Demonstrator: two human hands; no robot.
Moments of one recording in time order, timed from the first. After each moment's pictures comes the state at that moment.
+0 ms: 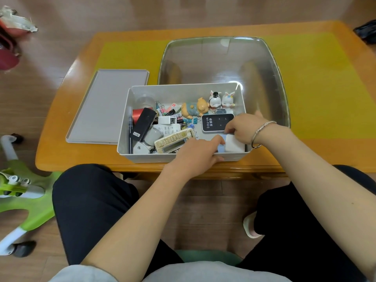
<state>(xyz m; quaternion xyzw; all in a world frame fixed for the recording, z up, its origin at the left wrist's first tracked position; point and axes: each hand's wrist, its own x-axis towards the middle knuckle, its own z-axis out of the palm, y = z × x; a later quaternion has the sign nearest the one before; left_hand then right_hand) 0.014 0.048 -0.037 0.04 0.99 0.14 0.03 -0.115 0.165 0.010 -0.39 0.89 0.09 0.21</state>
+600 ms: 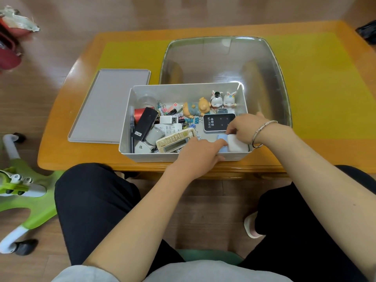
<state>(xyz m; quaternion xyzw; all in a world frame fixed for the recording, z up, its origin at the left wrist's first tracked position) 0.016 0.050 -0.044 0.05 0.99 0.10 0.01 -0.113 0.163 0.012 -0.38 0.89 0.10 0.22</state>
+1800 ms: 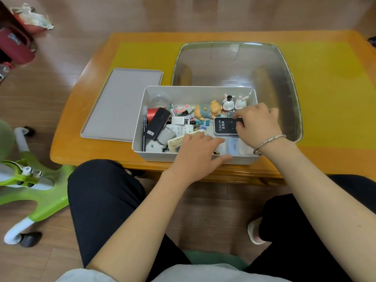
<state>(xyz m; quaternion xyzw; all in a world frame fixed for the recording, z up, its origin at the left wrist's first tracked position) 0.041 0.032 -0.025 -0.04 0.99 0.12 -0.03 -0.092 0.153 0.014 -0.33 0.94 -0.03 -0.02</state>
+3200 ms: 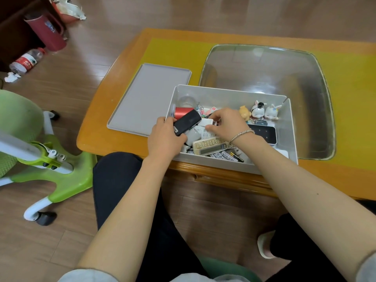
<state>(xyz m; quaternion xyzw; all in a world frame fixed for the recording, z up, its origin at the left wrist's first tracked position) 0.072 -0.084 -0.039 -0.39 0.89 0.23 -0.09 -0.075 0.034 -0.018 -0.40 0.88 -0.22 0.12</state>
